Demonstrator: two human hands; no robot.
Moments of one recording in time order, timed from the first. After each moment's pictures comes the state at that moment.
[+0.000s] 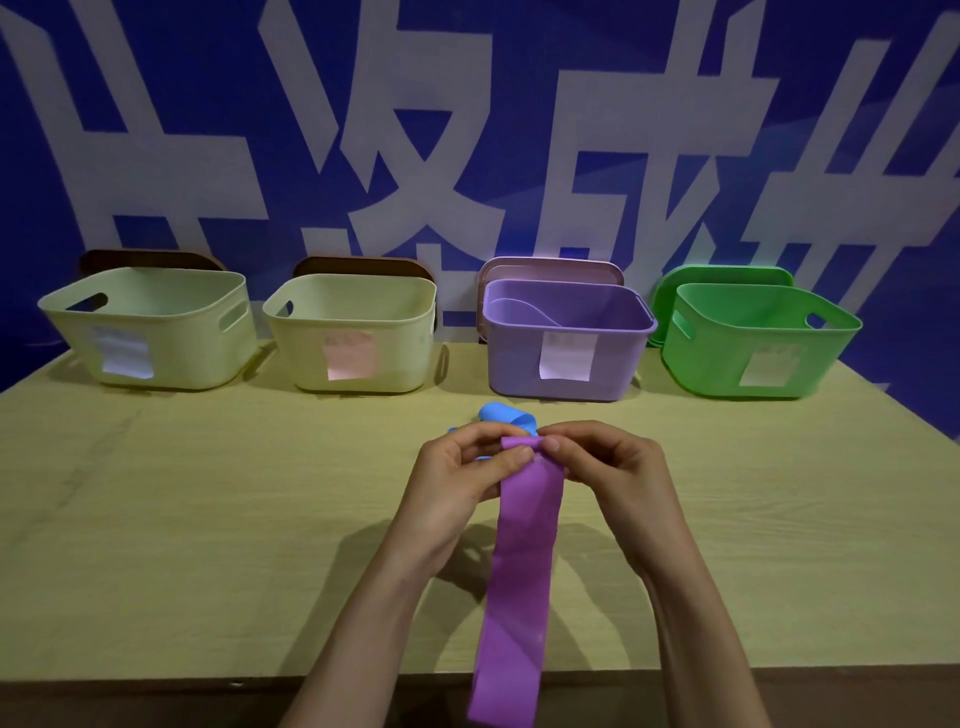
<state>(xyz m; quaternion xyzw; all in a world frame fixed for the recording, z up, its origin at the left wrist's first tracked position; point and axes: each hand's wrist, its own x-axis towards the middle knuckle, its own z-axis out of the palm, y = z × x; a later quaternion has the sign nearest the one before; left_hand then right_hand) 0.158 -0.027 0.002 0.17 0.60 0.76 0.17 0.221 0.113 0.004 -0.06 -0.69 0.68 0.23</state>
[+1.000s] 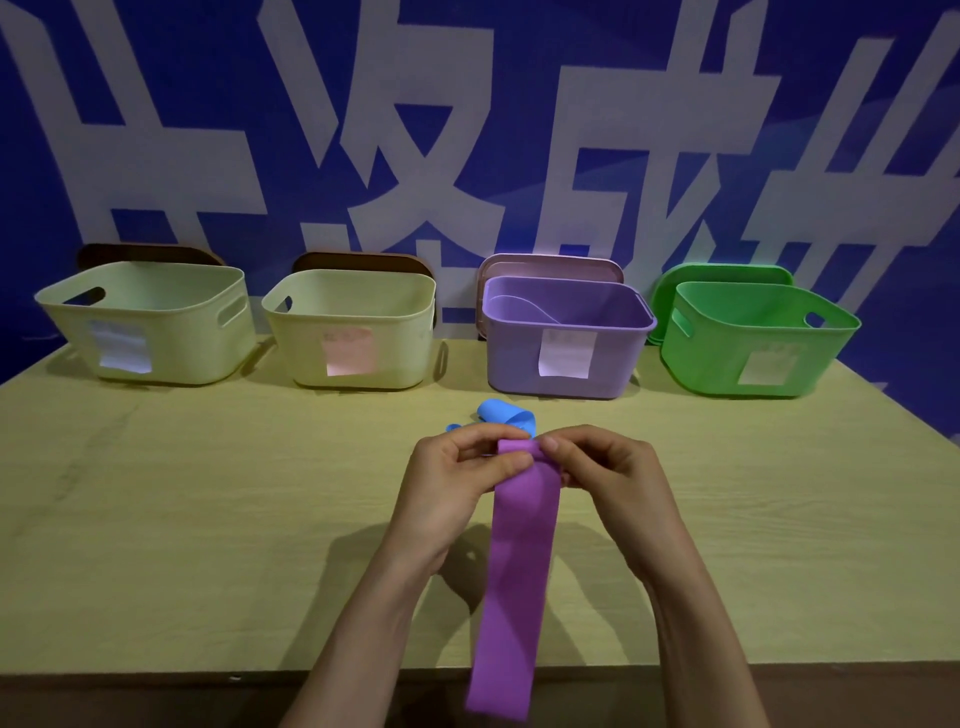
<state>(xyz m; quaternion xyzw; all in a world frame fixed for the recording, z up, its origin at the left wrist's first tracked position) 0.161 -0.029 0.001 0.17 0.63 0.74 0.14 0.223 0.113 0.002 -0.06 -0.72 0.66 0.21</state>
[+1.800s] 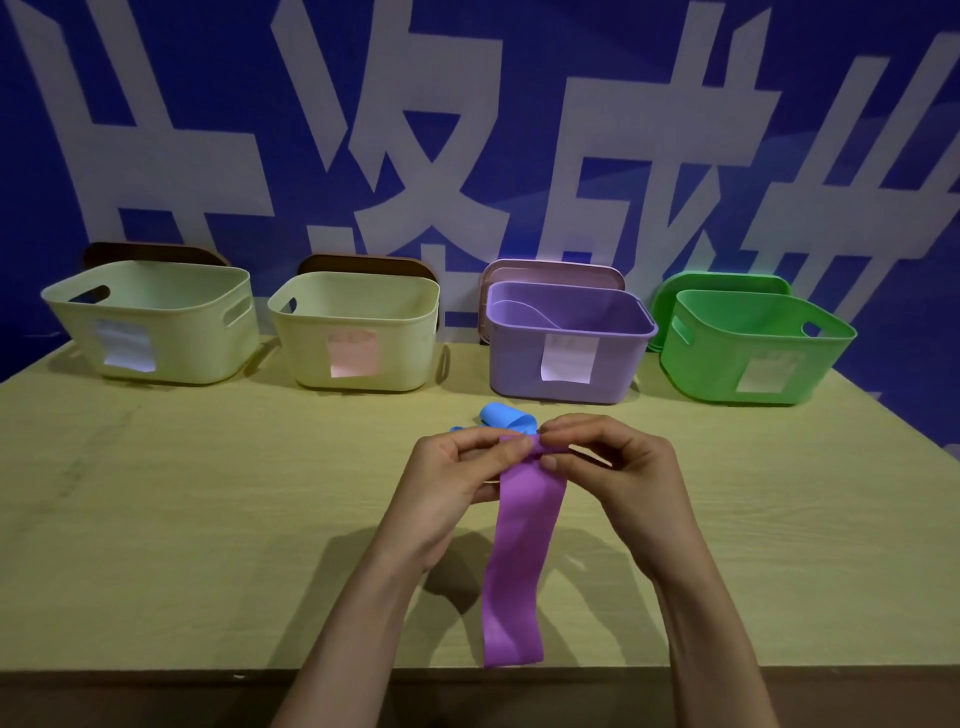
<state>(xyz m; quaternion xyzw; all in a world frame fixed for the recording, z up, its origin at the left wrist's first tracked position) 0.162 -0.038 0.011 0.17 0.58 0.77 0.21 0.225 0.111 0.009 0.01 -0.70 0.66 0.26</state>
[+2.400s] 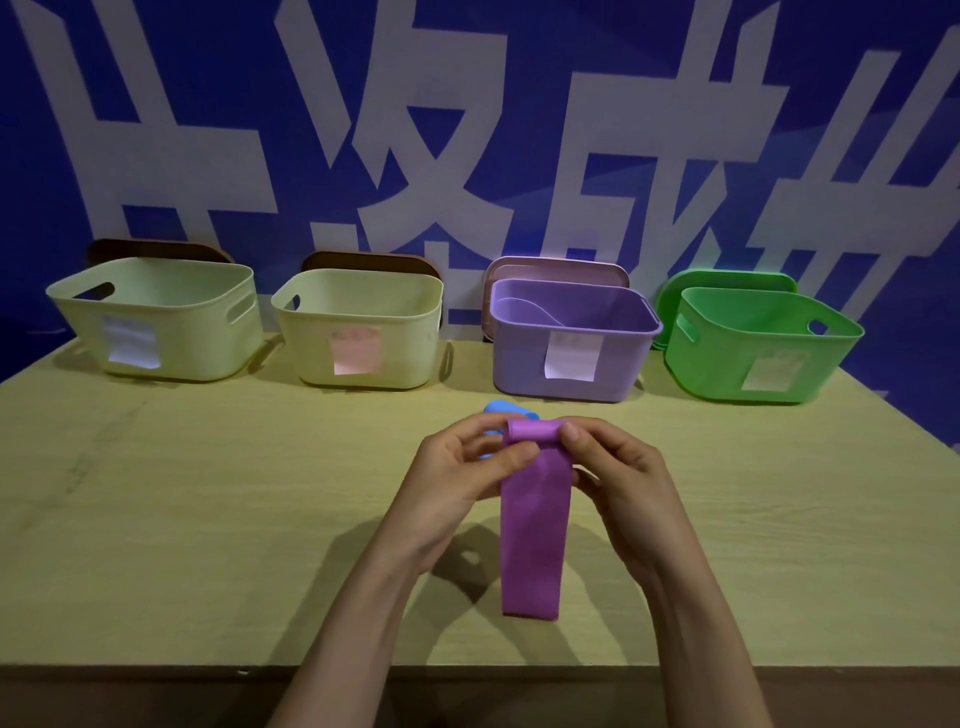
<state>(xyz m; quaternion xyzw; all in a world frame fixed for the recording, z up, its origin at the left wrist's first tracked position) 0.161 -0.041 0.008 0.21 0.58 0.76 0.20 0.225 0.102 0.008 -0.04 -0.62 0.76 0.19</state>
